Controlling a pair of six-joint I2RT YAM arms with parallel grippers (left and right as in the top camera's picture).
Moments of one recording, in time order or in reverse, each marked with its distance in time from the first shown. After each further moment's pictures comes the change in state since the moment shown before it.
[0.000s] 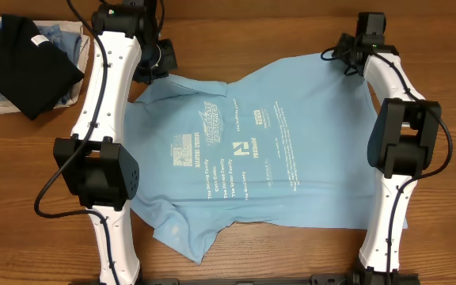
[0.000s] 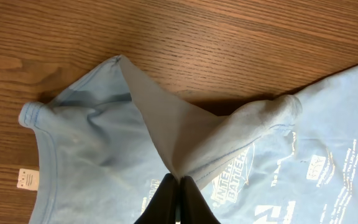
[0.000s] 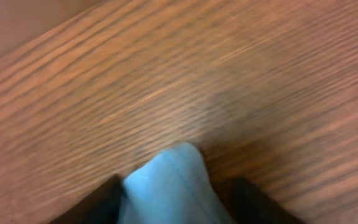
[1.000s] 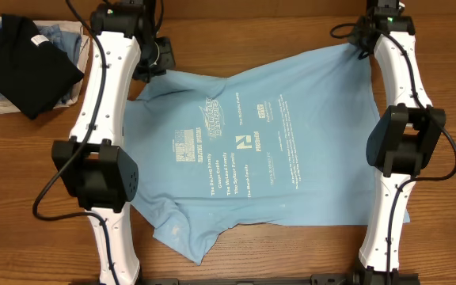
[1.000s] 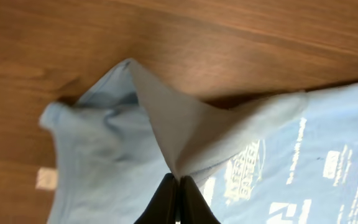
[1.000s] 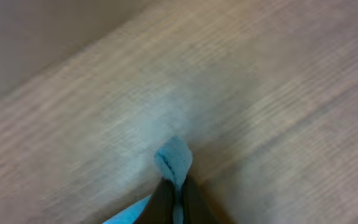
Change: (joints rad) left arm 0.002 -0.027 0.000 -0.002 -0.055 -0.004; right arm 0.000 0.022 0.359 -0.457 0.167 0.072
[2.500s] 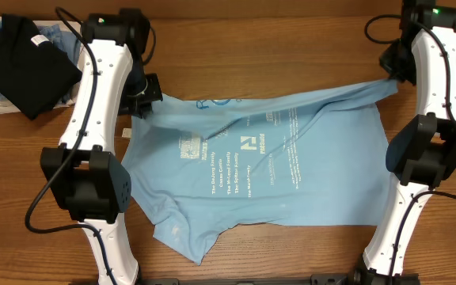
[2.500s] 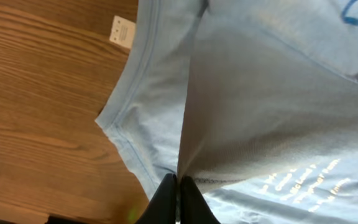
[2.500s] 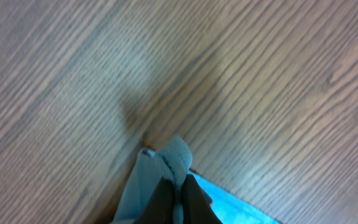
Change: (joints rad) left arm 0.024 -0.088 -0.208 -0.268 -0.058 -0.026; right arm -0.106 -0.132 0.007 -0.536 0.005 0.190
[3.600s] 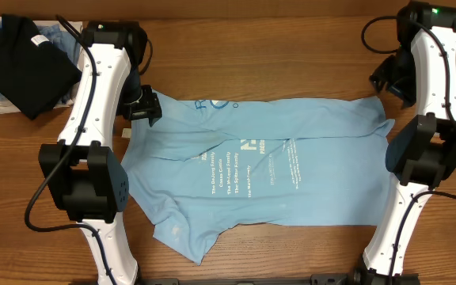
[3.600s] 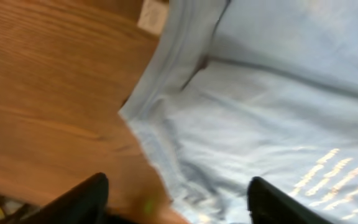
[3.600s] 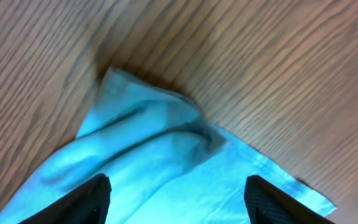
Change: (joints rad) left arm 0.022 0.000 -0.057 -0.011 -0.055 0.003; right arm 0.003 0.000 0.001 -0.225 -0.103 -0.001
